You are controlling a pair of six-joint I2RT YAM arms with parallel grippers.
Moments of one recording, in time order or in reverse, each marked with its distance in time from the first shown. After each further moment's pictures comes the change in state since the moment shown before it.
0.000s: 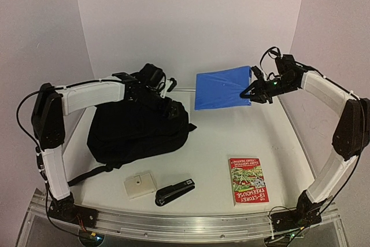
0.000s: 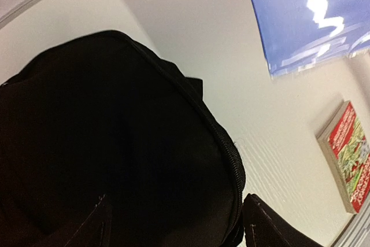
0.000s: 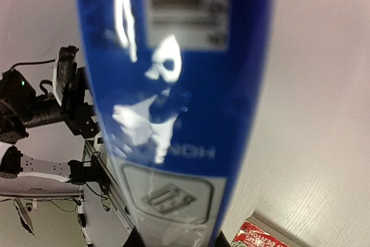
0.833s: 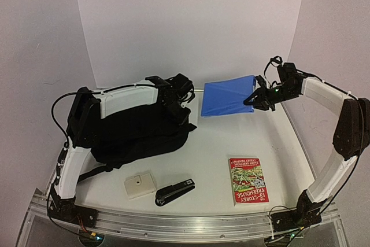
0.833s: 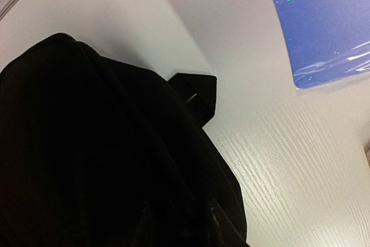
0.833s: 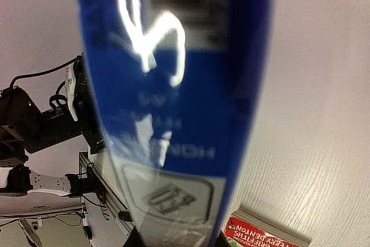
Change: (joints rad) left arm -0.119 0.384 0.444 -0.278 -0.213 0.025; right arm -0.054 -0.001 -0.111 0.052 0.042 0.057
